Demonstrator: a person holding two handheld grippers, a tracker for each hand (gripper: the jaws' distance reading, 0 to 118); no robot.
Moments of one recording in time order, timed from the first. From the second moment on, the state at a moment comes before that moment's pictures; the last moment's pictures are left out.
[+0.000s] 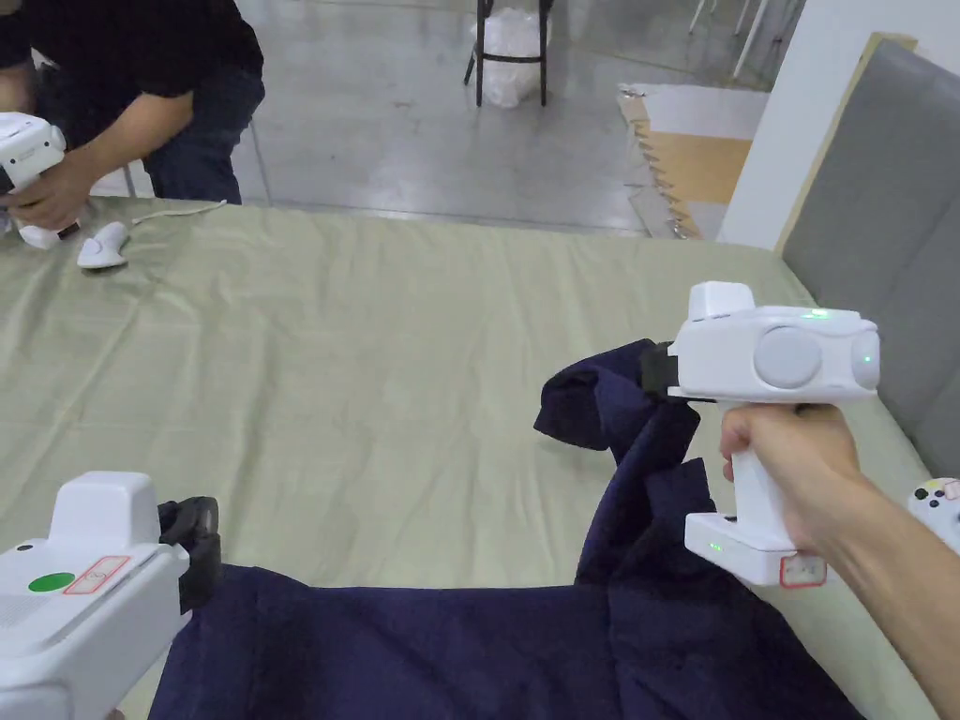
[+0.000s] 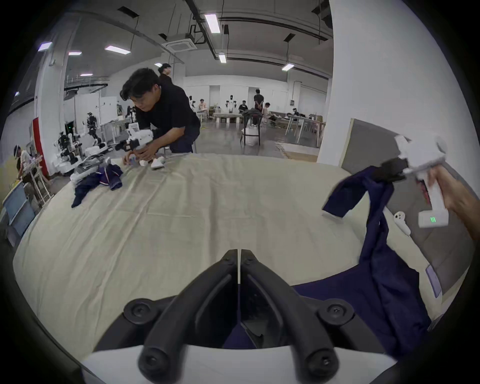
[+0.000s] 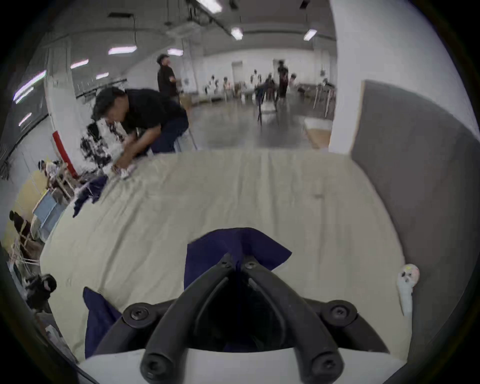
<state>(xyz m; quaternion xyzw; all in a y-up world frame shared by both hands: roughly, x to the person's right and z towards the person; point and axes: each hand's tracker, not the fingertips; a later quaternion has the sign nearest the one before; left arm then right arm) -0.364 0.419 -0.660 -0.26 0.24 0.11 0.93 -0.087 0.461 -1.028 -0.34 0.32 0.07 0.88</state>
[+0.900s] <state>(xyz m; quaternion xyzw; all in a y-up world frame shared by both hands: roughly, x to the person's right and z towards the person) -0.274 0.397 -0.567 -0.28 0.22 0.16 0.92 0.114 0.346 -0.767 -0.35 0.28 0.04 0.89</state>
